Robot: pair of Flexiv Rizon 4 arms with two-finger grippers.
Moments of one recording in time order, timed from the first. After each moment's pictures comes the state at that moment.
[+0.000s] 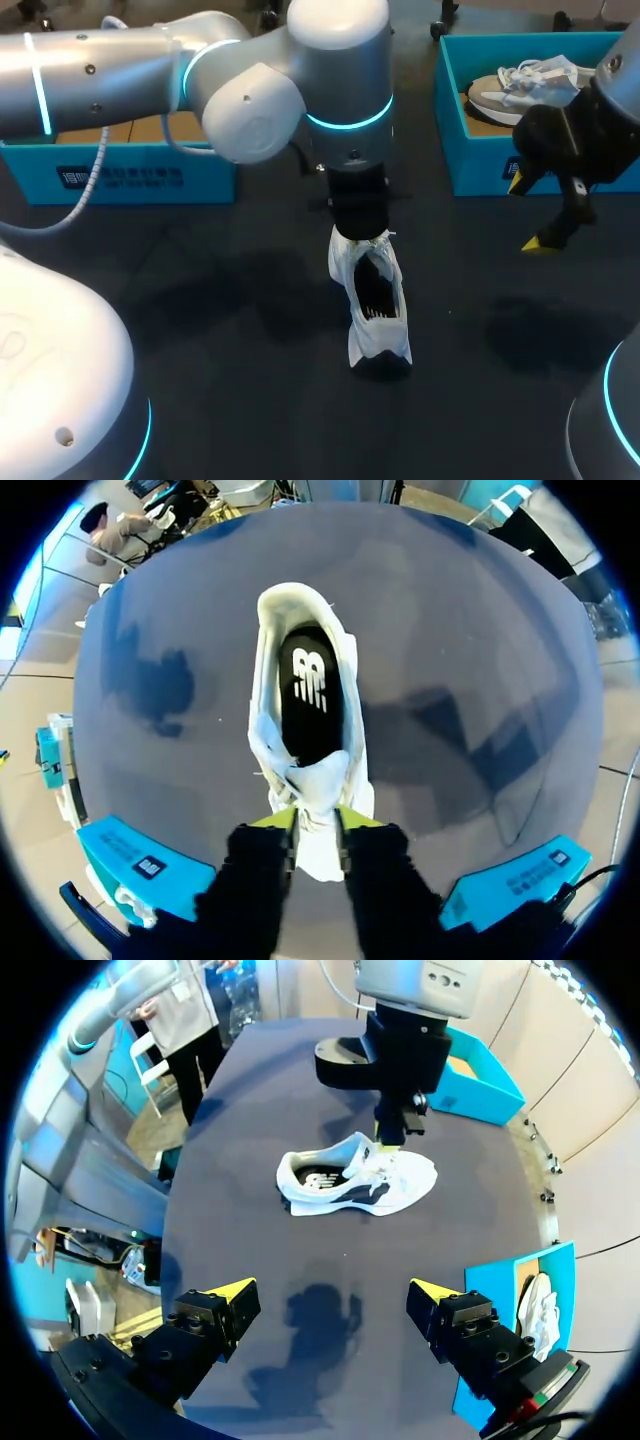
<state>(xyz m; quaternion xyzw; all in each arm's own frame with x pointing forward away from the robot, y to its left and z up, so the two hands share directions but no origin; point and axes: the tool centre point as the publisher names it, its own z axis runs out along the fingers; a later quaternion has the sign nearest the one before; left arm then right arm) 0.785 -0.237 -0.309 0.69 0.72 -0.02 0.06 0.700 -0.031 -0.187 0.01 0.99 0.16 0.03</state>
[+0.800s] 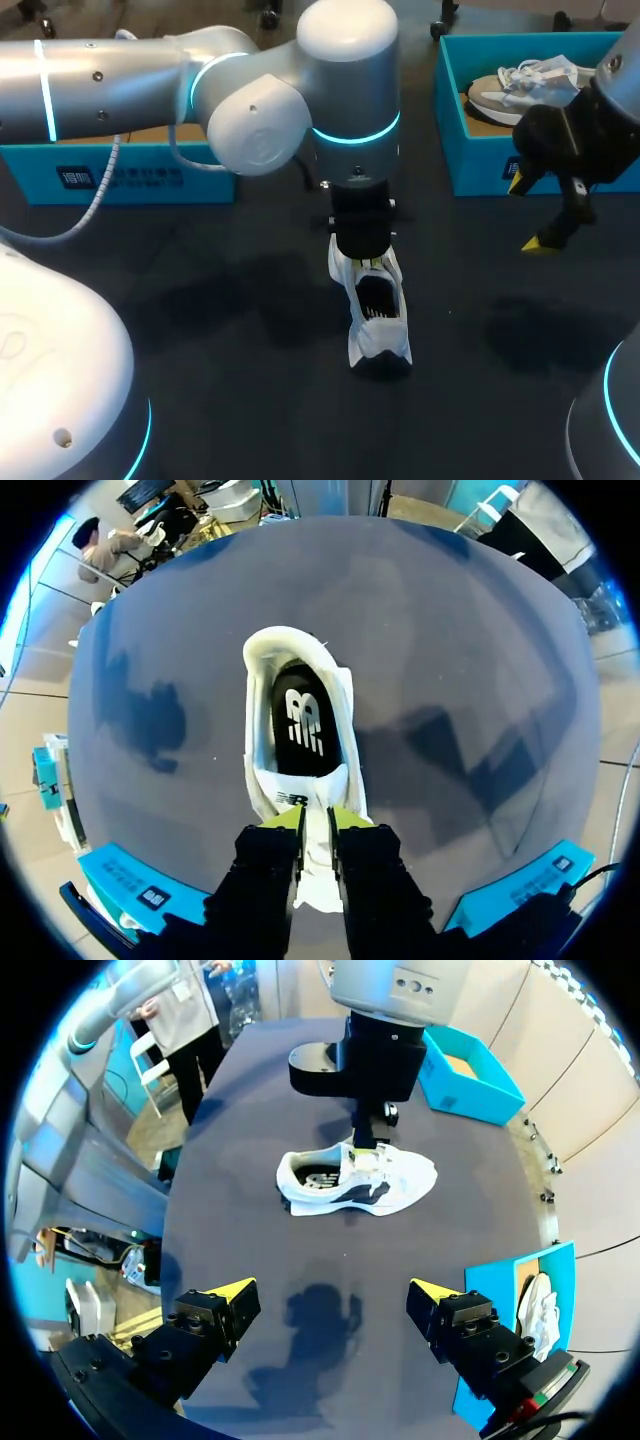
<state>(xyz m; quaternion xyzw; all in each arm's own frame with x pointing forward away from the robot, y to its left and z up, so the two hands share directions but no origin) 0.750 -0.237 -0.320 0.71 0.71 -0.04 0.03 0.700 -0.031 -0.187 0.01 0.99 0.16 0.03</state>
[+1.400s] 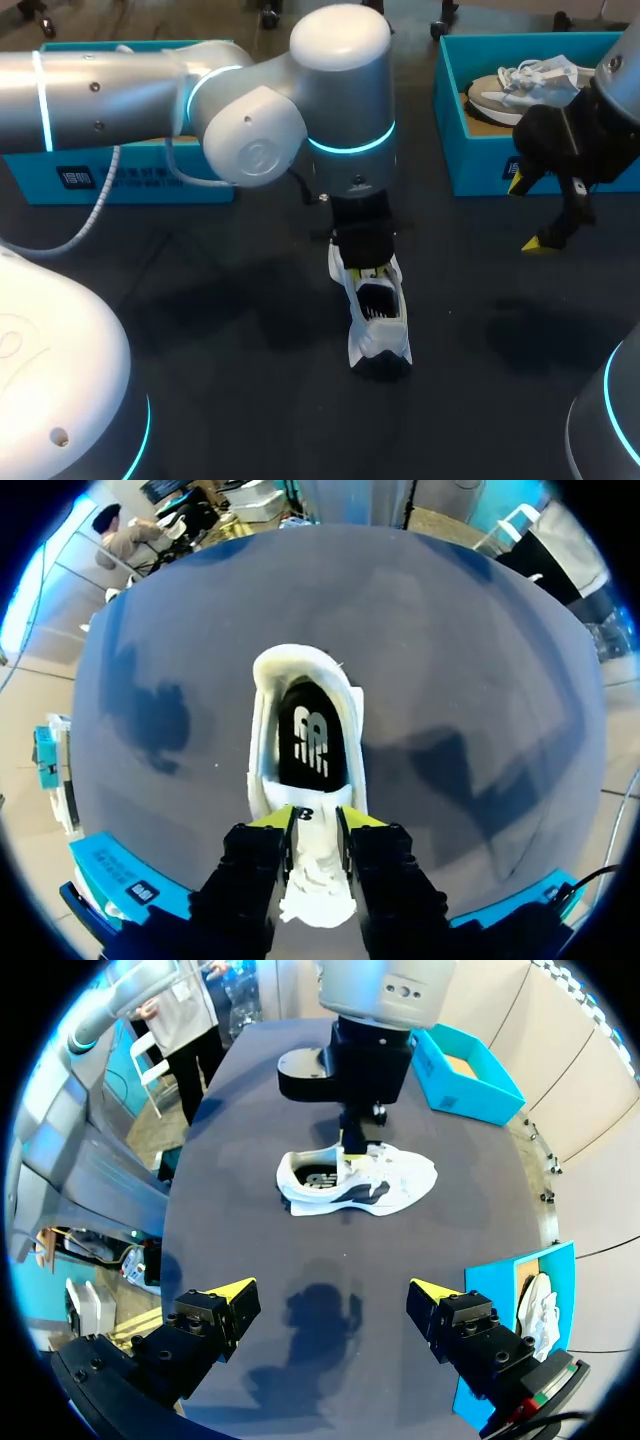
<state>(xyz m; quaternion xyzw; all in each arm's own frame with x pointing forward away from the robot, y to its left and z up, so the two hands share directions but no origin) 0.738 -0.239 -0.326 0.67 0.74 -0.06 0.03 0.700 -0.031 -0.187 0.01 0.99 0.16 0.03</state>
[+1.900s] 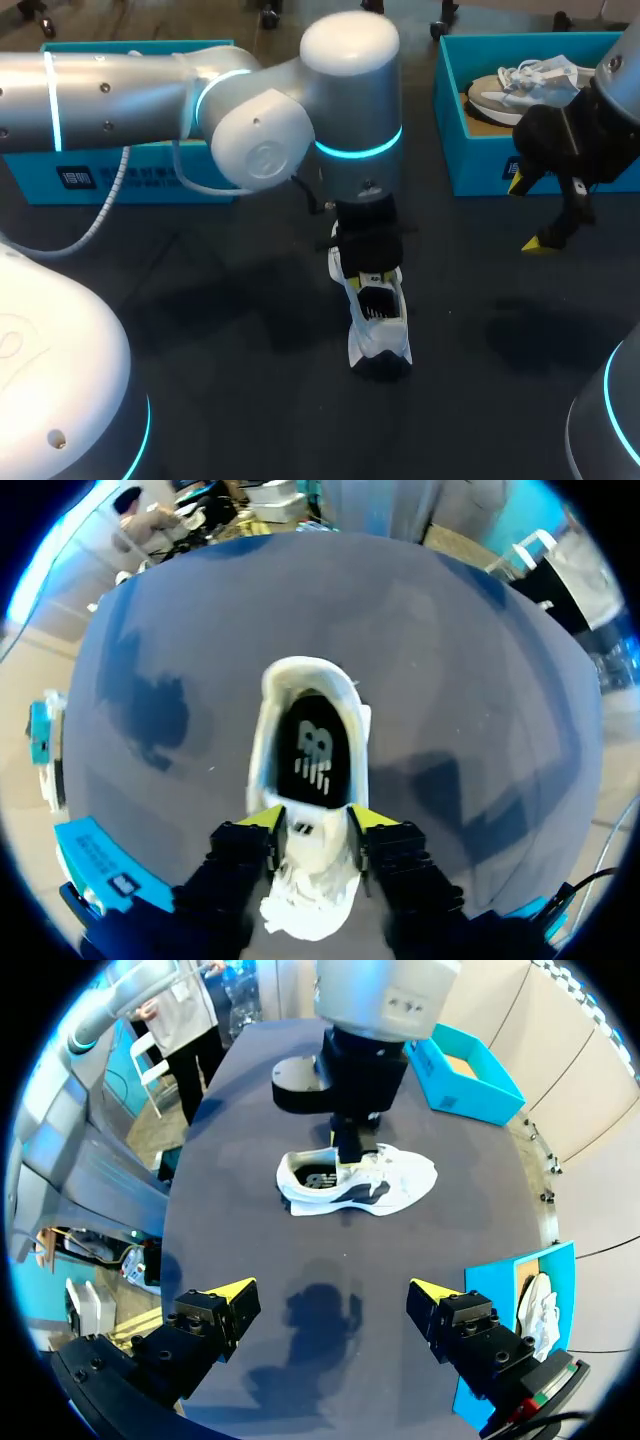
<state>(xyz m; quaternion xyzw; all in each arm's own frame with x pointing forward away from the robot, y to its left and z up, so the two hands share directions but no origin) 0.729 -0.242 -0.325 0.63 0.77 -0.07 0.00 0.700 -0.031 -0.187 0.01 0.99 0.16 0.03</state>
